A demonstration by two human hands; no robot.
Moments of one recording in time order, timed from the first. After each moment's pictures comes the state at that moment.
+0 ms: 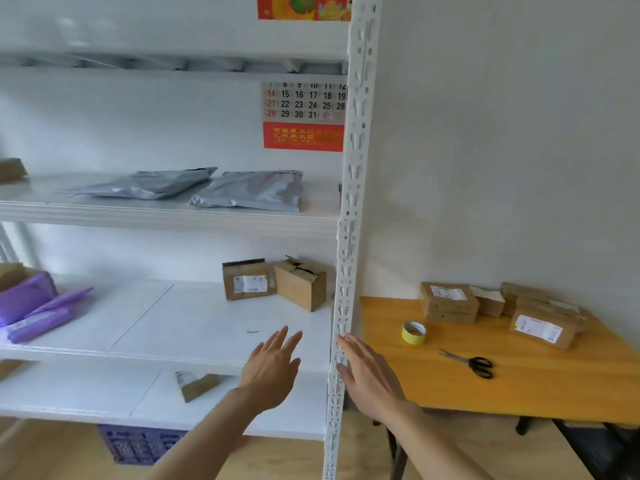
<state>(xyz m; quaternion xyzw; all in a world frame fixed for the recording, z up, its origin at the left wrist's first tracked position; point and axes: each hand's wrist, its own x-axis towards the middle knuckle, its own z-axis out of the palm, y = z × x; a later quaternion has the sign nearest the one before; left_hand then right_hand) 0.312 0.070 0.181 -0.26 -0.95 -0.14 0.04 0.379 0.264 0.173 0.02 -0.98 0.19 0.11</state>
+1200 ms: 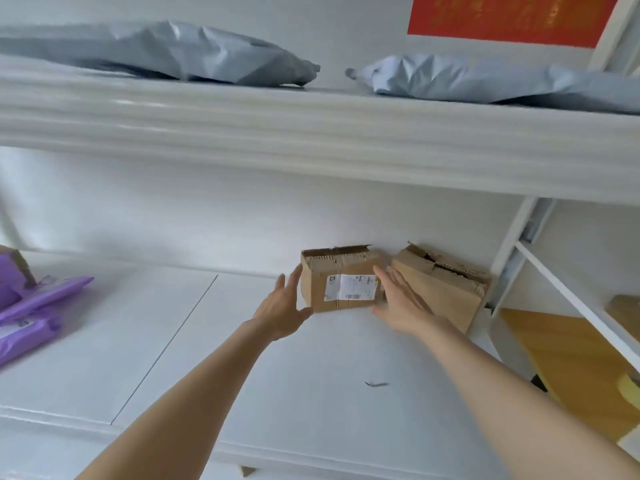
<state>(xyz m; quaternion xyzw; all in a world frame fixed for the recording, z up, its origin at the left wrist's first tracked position) -0.184 -0.126 0.054 -0.18 -0.95 -0.27 -0.03 -0.137 0.113 0.063 -0.05 -0.98 0.19 0.03</state>
